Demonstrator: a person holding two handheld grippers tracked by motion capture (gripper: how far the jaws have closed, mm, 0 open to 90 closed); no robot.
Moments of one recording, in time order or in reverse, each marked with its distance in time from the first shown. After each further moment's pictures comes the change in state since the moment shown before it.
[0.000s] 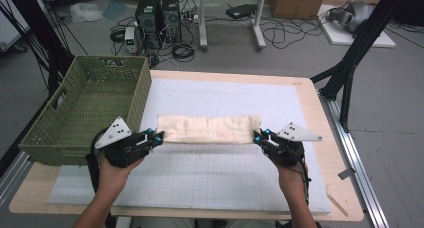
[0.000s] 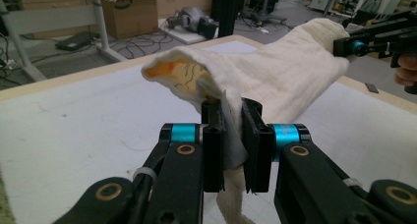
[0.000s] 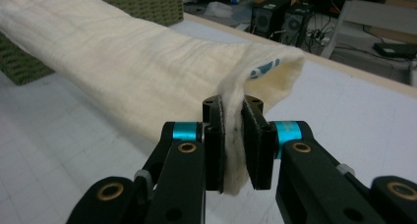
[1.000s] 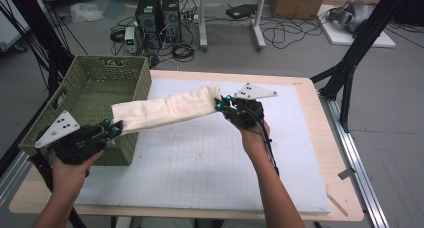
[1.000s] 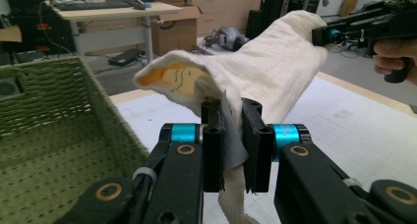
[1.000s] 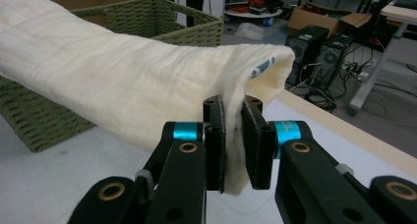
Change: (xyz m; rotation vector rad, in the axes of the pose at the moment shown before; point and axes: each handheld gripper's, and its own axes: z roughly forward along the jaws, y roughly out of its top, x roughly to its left) left arm 0.044 0.016 -0.076 -0.068 0.146 0.004; right arm 0.028 0.091 0.091 -0.041 0.123 -0.080
